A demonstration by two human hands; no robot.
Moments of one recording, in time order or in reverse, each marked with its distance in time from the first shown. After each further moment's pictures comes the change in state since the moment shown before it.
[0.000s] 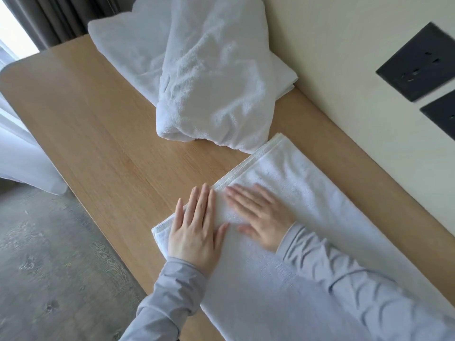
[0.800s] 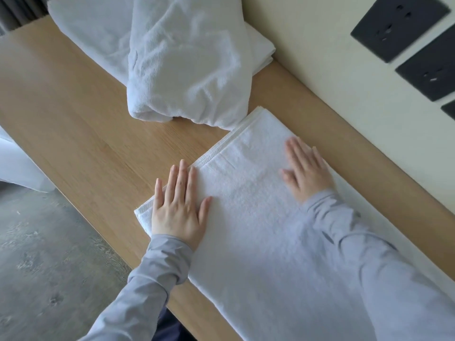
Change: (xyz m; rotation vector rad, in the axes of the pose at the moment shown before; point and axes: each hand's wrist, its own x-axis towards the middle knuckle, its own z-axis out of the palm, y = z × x) left_hand 0.000 0.002 0.005 0.050 -0.057 -0.073; right_hand -0.074 0.069 -0.004 -0.038 -0.088 0.648
